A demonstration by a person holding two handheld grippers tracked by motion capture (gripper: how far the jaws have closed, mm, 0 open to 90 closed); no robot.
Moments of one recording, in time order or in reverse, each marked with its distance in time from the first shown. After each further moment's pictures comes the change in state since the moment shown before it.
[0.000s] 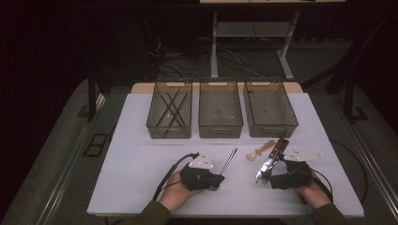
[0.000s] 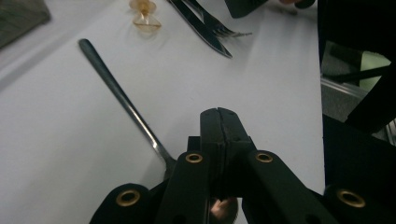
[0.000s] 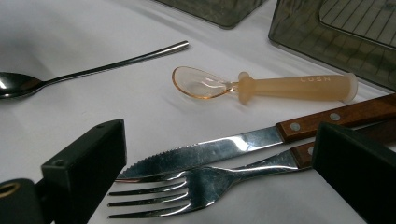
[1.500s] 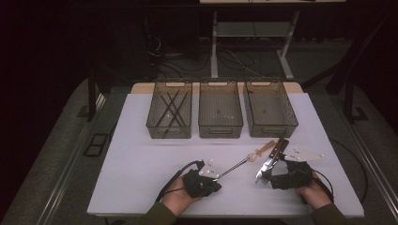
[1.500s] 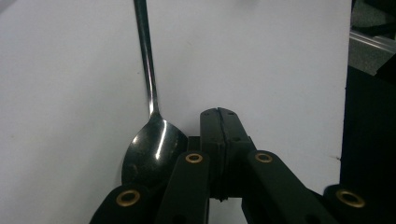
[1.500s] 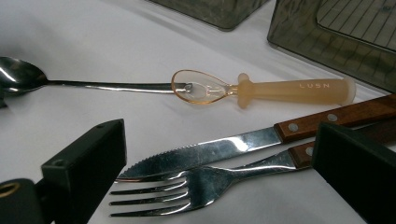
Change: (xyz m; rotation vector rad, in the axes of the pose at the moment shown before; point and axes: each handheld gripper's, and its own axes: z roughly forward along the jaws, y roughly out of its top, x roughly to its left) left arm -0.011 -0.007 0.005 0.185 0.069 0.041; right arm 0.000 0.000 -0.002 -0.006 0.000 -0.003
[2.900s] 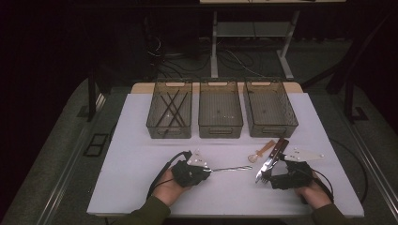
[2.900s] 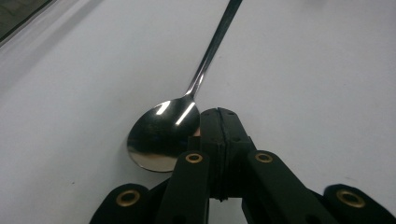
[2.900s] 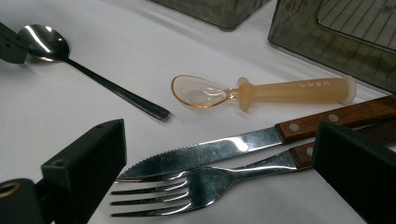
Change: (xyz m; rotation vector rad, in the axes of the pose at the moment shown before) left arm 0.028 -0.010 -0.020 -0.021 0.091 -0.085; right arm 0.000 0.000 0.000 0.001 0.002 0.002
